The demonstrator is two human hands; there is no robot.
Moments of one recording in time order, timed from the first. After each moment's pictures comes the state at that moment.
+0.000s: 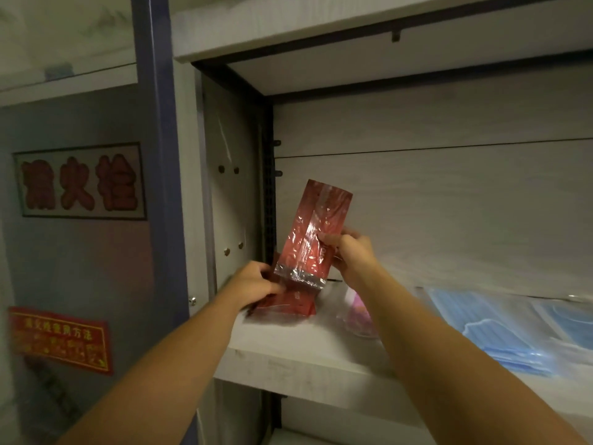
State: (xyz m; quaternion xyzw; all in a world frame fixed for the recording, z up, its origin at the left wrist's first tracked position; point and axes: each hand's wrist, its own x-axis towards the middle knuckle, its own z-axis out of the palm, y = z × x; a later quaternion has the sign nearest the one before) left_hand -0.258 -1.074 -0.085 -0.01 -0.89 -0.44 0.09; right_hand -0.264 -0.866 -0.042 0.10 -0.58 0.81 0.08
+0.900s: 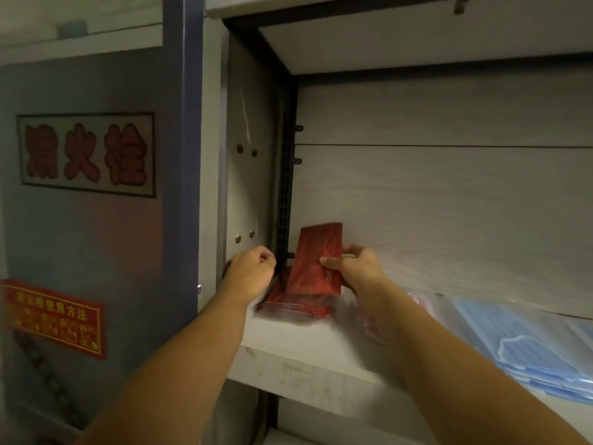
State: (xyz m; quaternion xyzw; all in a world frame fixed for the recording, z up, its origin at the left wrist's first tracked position) left_hand -0.268 -1.091 -0.102 0.00 -0.87 -0.41 0.29; right_hand -0.285 -0.887 -0.079 0.05 -0.70 0.71 0.09
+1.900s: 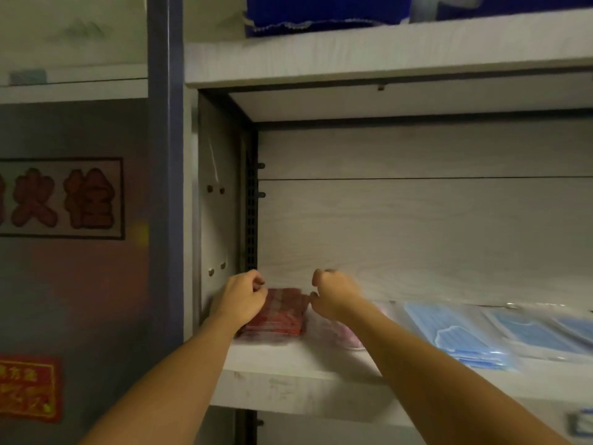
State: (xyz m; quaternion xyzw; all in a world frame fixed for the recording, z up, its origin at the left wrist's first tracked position) left_hand -0.265 -1.074 -0.090 -0.11 -0.90 -0.32 0.28; right_hand -0.235 -0.868 -0.063 0.07 -0.97 0.07 0.22
